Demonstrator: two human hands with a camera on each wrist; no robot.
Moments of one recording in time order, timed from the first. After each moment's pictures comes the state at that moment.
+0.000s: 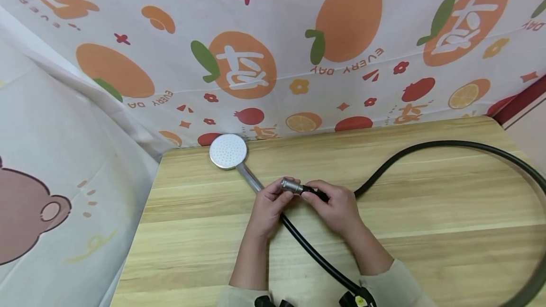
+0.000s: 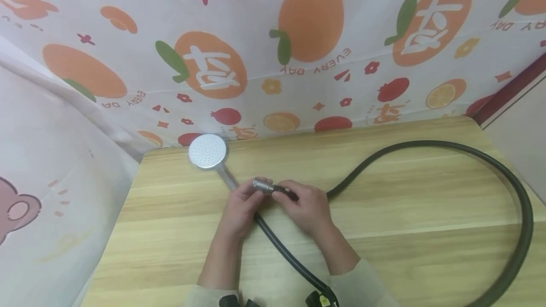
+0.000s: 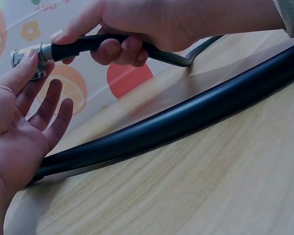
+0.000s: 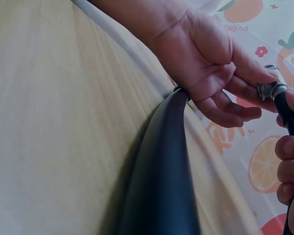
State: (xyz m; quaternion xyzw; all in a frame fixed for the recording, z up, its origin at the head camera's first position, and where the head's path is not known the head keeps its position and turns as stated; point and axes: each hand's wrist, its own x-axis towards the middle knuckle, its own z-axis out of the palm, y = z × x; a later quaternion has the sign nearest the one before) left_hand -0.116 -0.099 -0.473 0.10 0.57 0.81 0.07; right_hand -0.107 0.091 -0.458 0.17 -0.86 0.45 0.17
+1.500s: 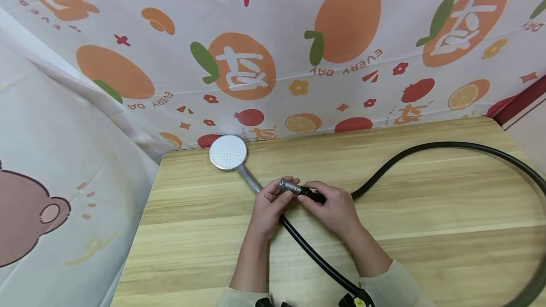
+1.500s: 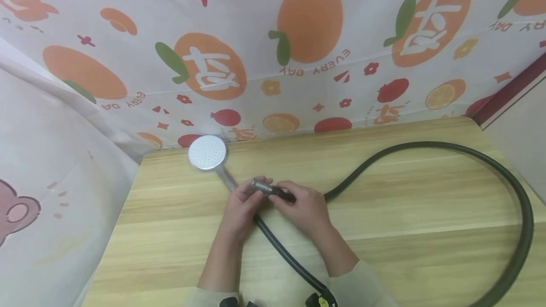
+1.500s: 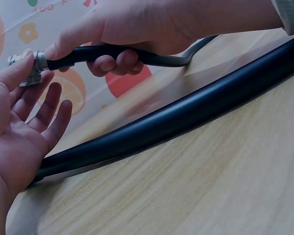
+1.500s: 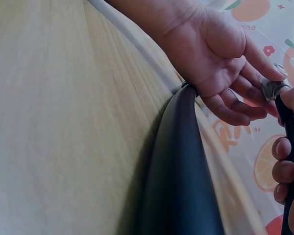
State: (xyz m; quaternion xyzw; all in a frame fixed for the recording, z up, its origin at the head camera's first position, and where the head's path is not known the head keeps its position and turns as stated) left_hand -0.116 -0.097 -0.472 0.07 0.56 0.82 0.07; right_hand -0.110 0.088 -0.466 0.19 -0.86 0.43 0.19
